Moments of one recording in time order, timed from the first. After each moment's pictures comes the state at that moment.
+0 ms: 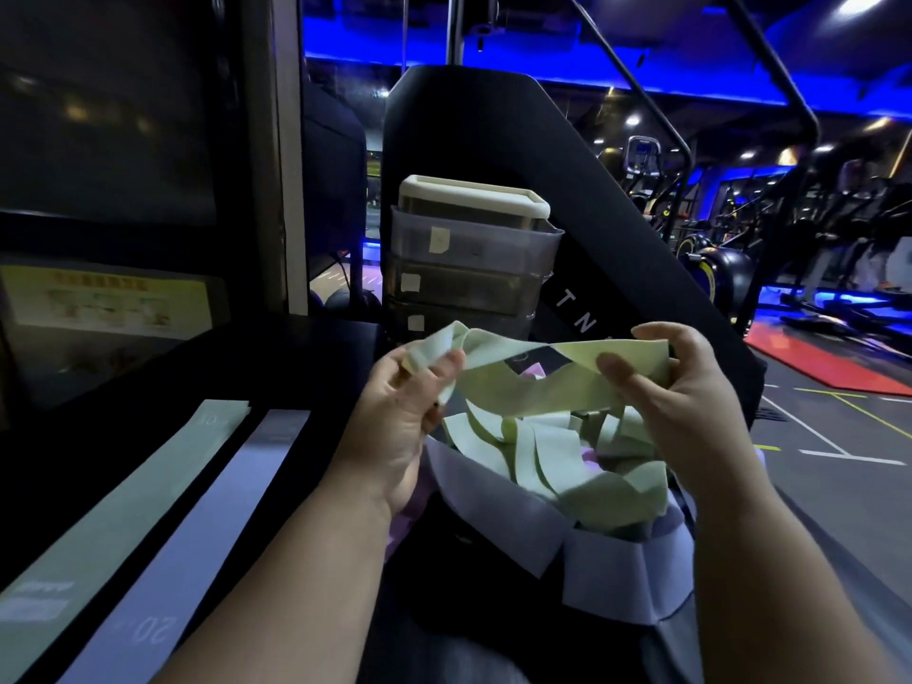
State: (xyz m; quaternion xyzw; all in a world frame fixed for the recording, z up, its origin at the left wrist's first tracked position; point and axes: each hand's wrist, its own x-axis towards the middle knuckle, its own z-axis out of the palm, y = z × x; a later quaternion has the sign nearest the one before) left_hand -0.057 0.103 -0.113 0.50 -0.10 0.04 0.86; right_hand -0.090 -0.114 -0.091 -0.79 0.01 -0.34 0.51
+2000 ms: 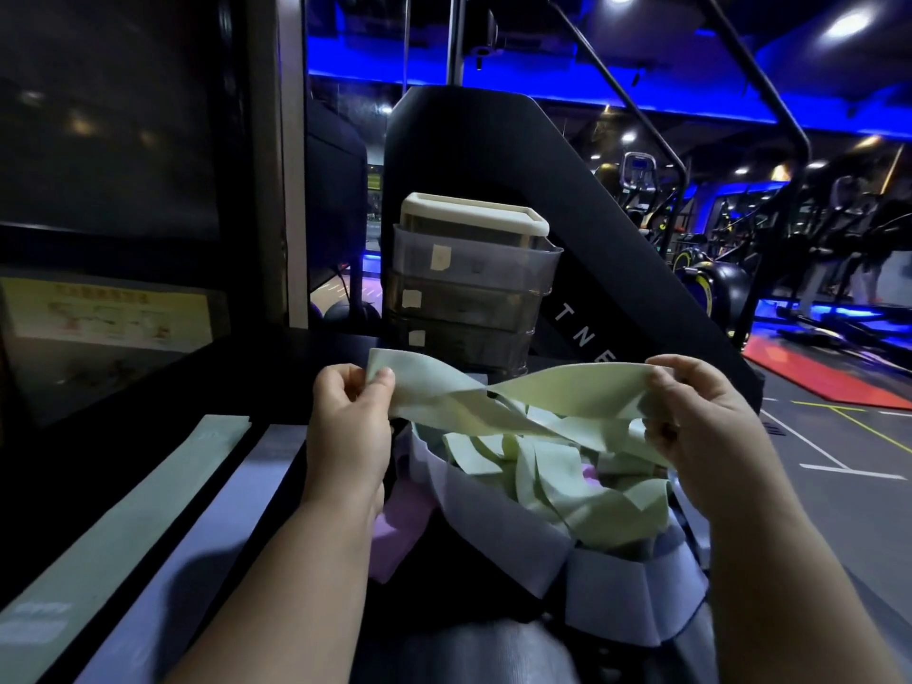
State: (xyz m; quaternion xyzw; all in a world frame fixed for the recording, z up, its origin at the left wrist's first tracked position) left_hand -0.041 0.121 -0.119 0.60 0.04 0.26 0.76; right_hand -0.087 -0.129 -0.091 -0.66 -0.02 -0.27 0.70
